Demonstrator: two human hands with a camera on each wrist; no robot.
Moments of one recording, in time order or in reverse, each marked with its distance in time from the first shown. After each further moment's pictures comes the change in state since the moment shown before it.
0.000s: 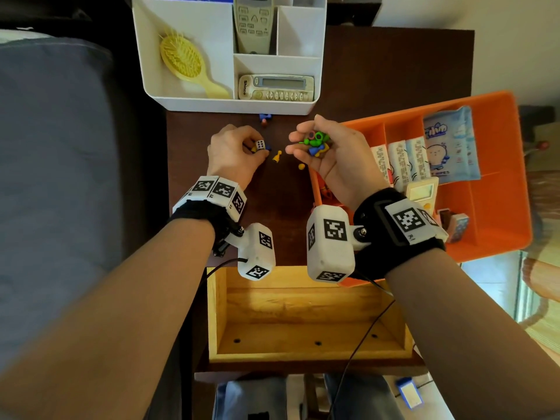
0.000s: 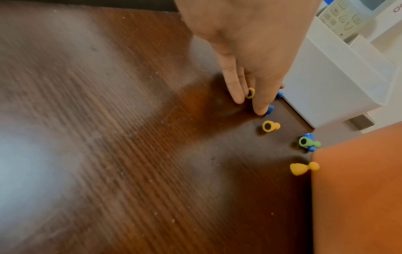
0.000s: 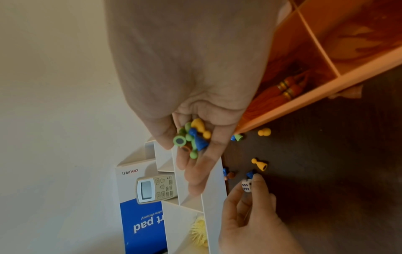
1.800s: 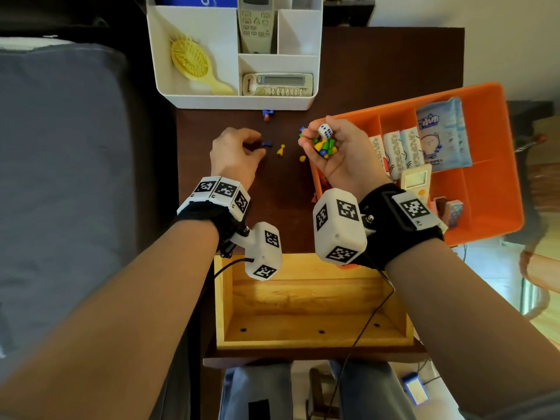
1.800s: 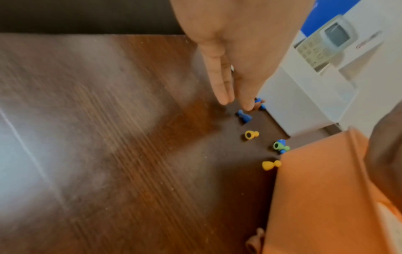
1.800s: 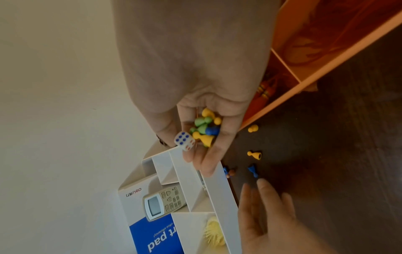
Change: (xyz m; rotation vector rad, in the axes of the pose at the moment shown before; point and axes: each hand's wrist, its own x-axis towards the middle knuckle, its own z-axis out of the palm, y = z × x) left_hand -0.022 0.006 -0.012 -0.062 0.009 -0.091; right_hand -0.015 0.003 -0.006 0.200 0.106 0.043
